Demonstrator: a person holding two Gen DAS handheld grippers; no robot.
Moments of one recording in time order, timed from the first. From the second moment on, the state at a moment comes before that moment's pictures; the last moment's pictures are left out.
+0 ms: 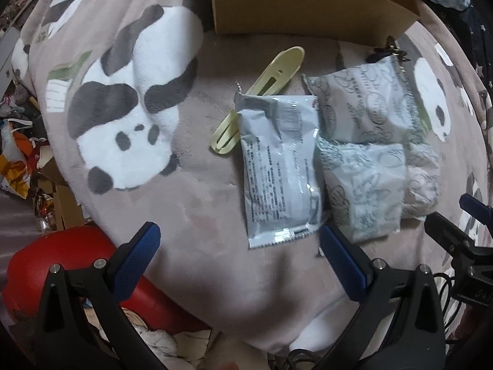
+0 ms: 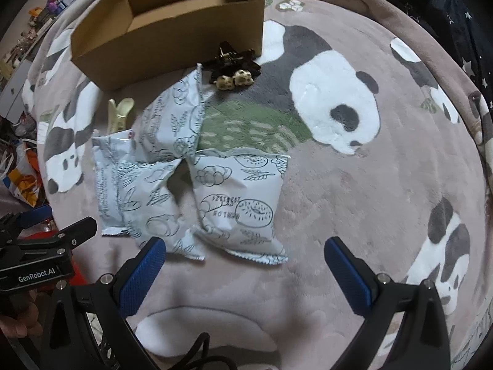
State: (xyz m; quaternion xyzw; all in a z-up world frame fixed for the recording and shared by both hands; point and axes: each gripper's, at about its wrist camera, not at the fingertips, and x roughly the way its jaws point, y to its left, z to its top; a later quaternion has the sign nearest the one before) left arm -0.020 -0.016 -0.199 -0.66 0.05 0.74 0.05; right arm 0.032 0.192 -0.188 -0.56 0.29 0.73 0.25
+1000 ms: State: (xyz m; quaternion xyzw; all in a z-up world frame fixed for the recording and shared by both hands) left arm -0.050 -0.003 -0.260 -0.72 -0.01 0.69 0.06; right arm 0.017 0.211 -0.246 -0.59 0.35 0.67 0.28
